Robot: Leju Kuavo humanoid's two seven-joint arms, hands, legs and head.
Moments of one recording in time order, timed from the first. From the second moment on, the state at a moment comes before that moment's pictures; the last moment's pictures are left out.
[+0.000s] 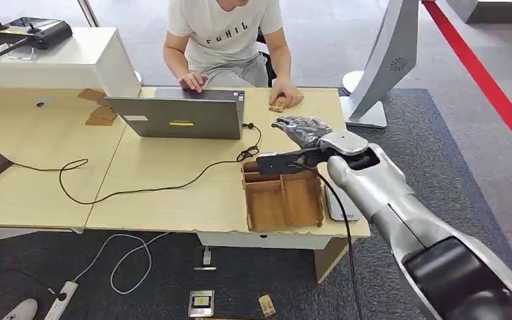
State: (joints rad) left arm -0.14 0.30 -1.06 -0.18 1.21 0.11 0.11; right arm -1.02 -0.11 0.88 -0.60 0.99 0.29 -0.14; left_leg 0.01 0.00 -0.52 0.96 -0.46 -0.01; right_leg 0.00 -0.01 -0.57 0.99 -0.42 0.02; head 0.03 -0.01
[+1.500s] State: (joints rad) left arm -0.15 0.31 -1.06 -0.18 1.20 0.10 0.10; right arm -1.01 -0.20 0.91 -0.78 0.92 0.52 -0.09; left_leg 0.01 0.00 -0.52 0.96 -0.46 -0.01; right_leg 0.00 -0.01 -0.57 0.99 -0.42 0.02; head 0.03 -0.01
